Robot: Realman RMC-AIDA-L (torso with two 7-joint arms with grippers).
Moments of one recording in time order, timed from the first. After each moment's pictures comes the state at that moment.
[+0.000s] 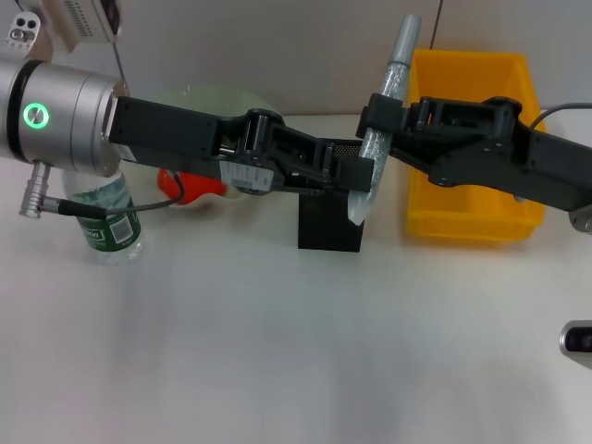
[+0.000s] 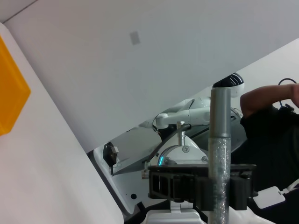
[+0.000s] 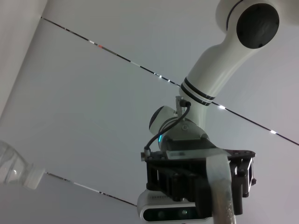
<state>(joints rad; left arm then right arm) -0.86 -2.01 0.78 0.77 1.87 1.92 -2.53 0.51 2.08 2.13 0.71 1.85 -1.71 -0.82</state>
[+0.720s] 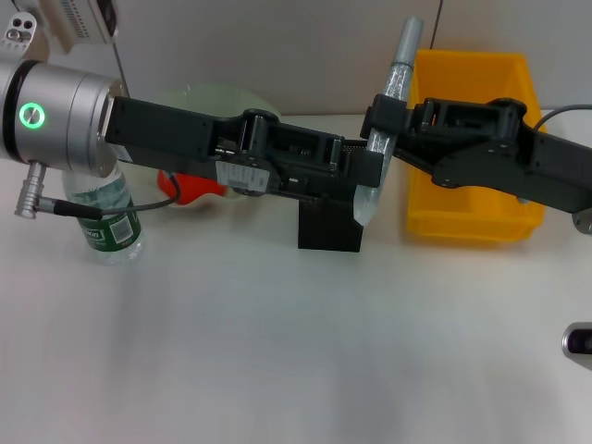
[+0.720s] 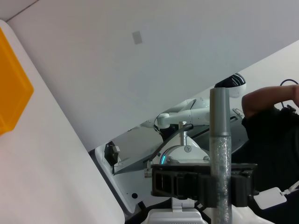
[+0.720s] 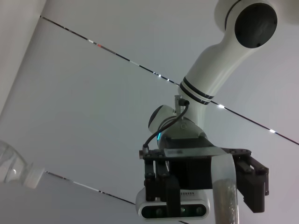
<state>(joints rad) -0.86 -2.01 0.78 0.77 1.87 1.93 -2.54 0.50 2.08 2.13 0.72 1.85 -1.71 -0.82</state>
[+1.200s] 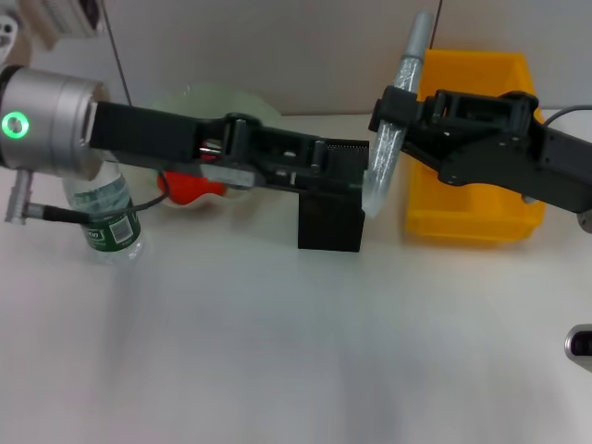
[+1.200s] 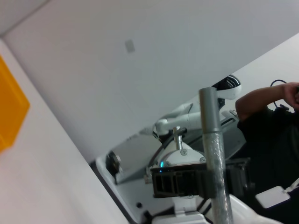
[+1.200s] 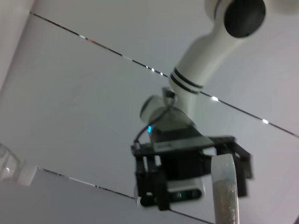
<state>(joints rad) -0.84 -2.01 0.77 0.78 1.86 1.93 -2.48 0.50 2.08 2.14 0.69 1.88 -1.73 -0.81</state>
